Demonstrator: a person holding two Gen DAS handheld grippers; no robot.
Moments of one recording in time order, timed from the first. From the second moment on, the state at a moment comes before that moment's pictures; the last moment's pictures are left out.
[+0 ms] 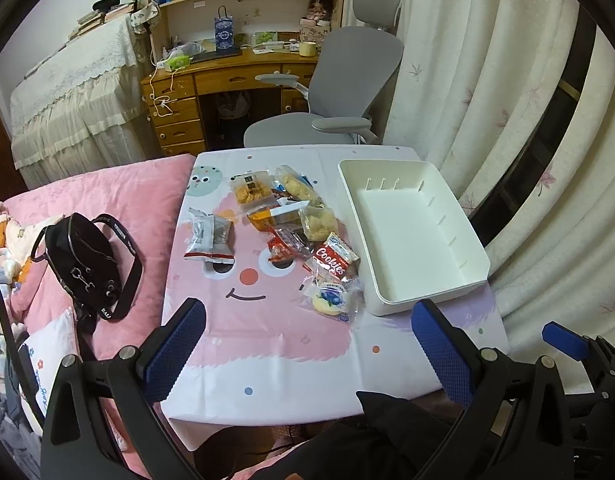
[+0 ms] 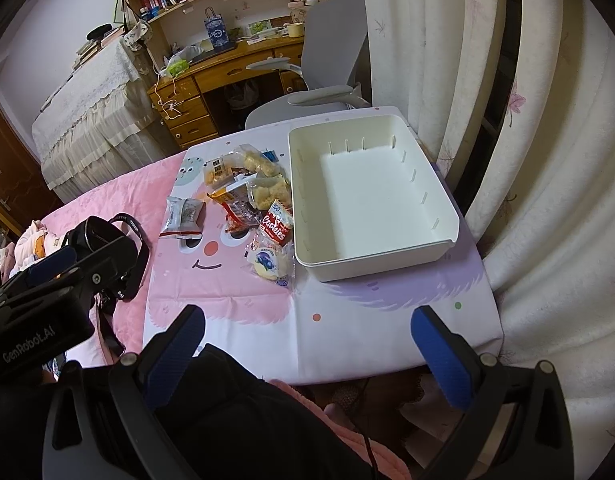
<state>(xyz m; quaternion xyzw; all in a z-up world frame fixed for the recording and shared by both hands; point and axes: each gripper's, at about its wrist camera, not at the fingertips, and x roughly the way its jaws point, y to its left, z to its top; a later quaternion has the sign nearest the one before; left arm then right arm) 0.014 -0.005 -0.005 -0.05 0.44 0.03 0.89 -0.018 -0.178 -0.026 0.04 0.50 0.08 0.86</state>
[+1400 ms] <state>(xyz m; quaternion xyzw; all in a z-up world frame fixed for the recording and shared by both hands) 0.039 -0.053 -0.014 -0.08 0.47 0.09 0.87 0.036 -0.228 -0.044 0.03 0.52 0.16 0.84</state>
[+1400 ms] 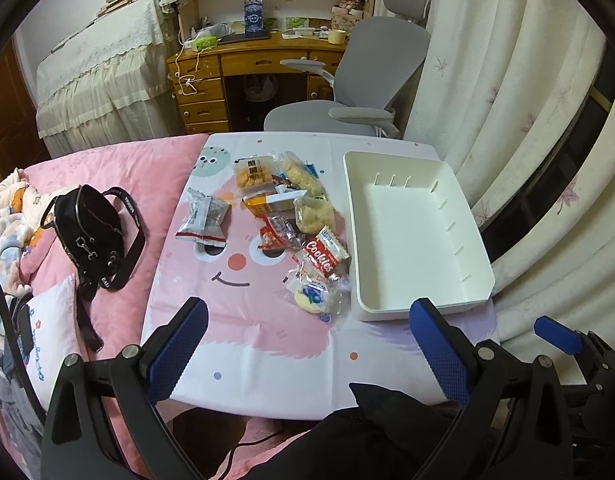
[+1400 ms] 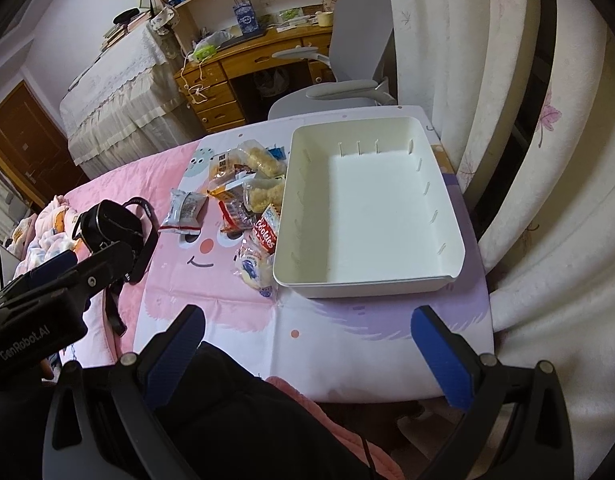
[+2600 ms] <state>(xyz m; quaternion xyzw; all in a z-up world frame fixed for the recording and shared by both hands) 0.053 0.051 -0.026 -0.09 0.50 0.05 0.86 0.035 -0.143 -0.051 0.05 0.54 0.13 0.83</state>
